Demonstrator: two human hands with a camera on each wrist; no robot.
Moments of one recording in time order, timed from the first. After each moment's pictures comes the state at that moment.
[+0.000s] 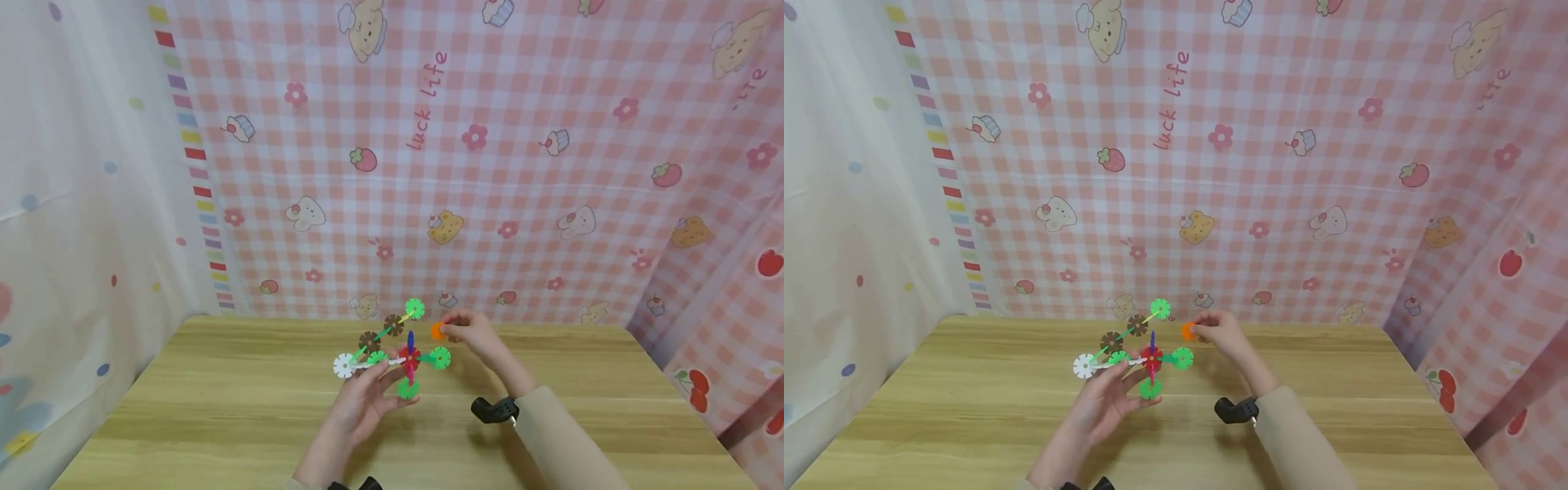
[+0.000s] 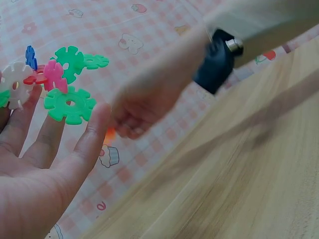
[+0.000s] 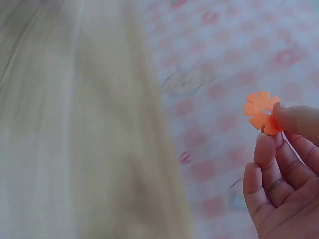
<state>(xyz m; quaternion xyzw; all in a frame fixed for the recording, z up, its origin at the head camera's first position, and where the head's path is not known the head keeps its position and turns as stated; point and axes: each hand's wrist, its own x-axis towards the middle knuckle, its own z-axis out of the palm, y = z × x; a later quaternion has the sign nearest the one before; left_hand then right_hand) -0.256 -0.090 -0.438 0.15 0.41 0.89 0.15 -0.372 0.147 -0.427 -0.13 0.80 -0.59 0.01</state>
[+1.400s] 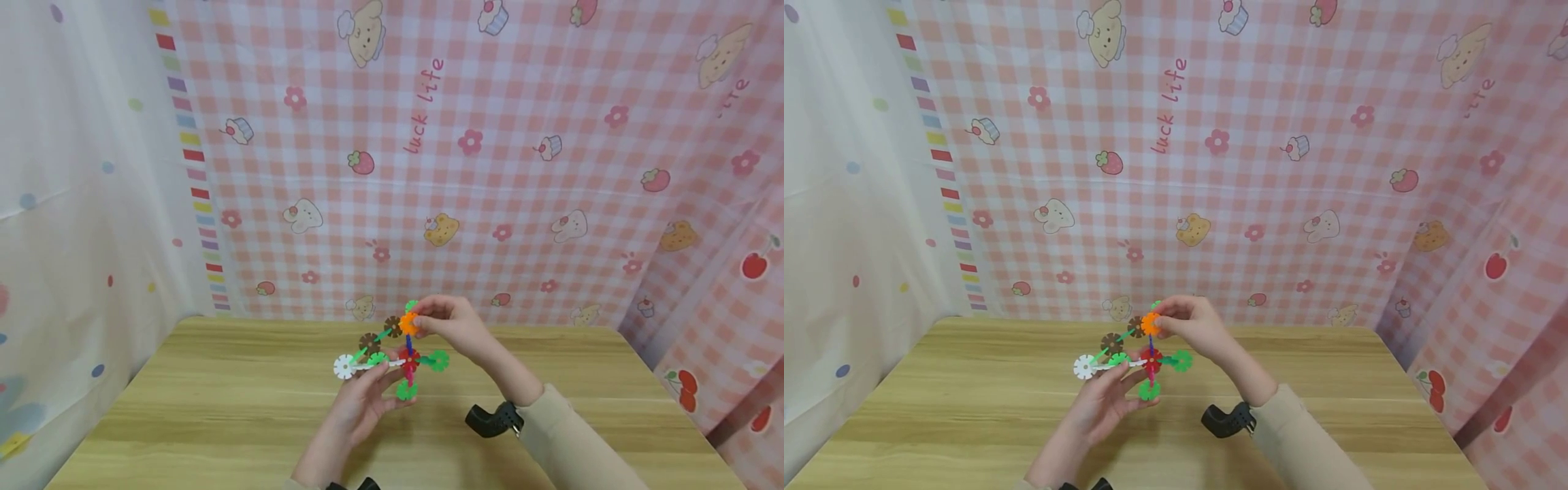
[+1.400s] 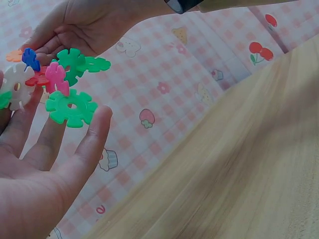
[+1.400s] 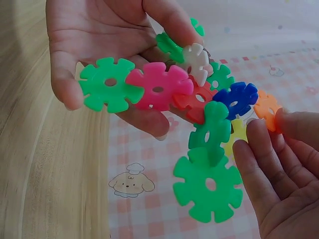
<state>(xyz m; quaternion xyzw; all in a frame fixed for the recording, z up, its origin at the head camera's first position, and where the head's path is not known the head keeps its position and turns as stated) -0.257 -0.087 -0.437 0.16 0.42 0.88 0.15 -0.317 0.110 -0.345 -0.27 0.75 -0.60 0.04</state>
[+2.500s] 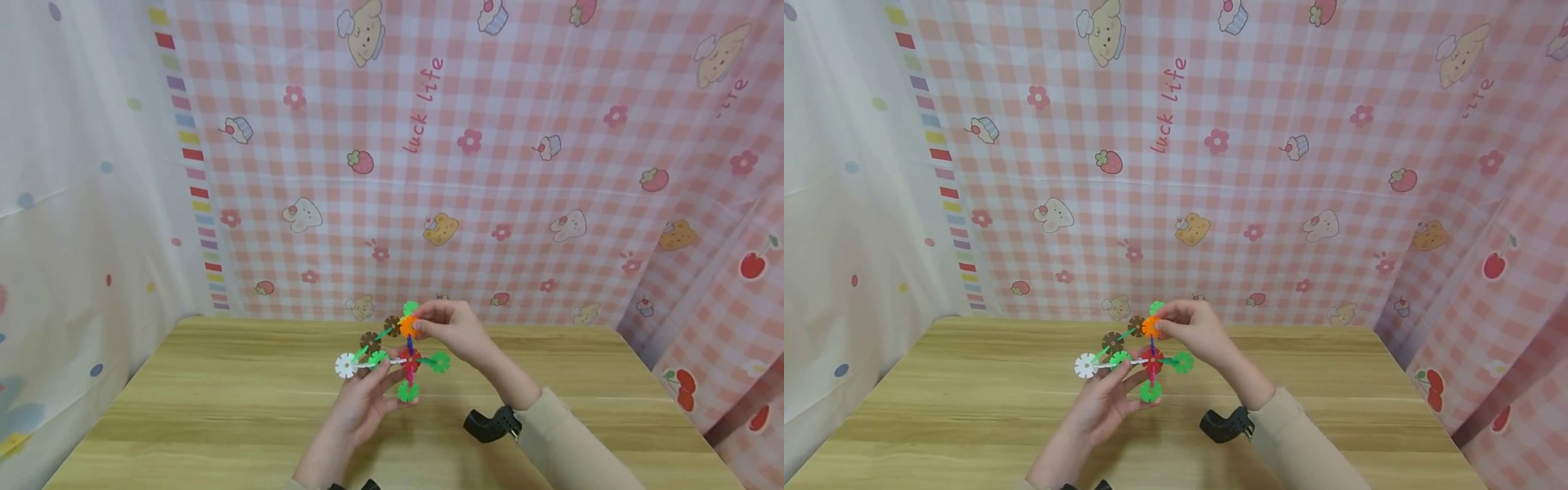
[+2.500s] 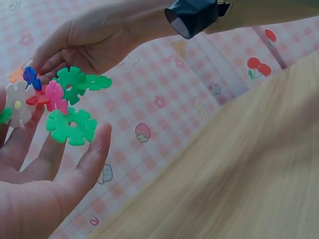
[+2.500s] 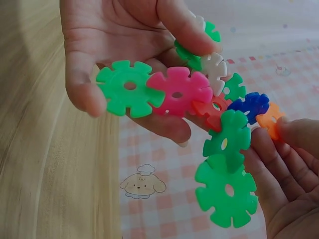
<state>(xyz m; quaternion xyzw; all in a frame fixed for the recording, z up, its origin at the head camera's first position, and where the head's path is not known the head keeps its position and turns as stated) -0.254 -0.081 -0.435 0.13 0.40 0.90 0.14 -0.314 0.111 -0.353 -0.27 0.76 -0.59 0.01</state>
